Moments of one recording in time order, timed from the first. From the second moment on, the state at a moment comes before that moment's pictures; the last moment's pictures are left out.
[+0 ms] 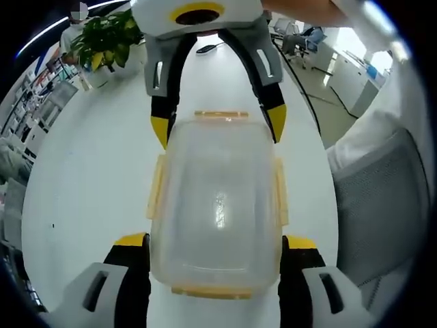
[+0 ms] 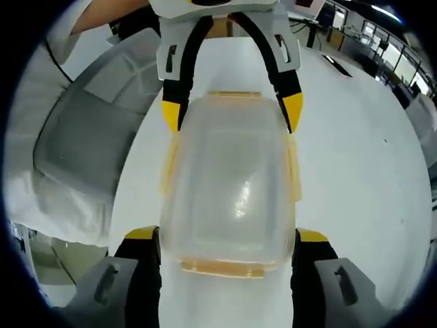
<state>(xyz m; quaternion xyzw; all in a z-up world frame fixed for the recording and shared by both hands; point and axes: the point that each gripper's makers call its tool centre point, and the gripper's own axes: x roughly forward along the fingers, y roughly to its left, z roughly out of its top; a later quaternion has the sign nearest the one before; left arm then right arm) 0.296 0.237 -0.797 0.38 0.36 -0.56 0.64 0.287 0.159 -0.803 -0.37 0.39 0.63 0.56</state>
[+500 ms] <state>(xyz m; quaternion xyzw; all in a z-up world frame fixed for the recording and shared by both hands) 0.290 0.287 -0.797 0.38 0.36 -0.56 0.64 0.281 0.211 -0.803 -0.36 0.38 0.63 0.57</state>
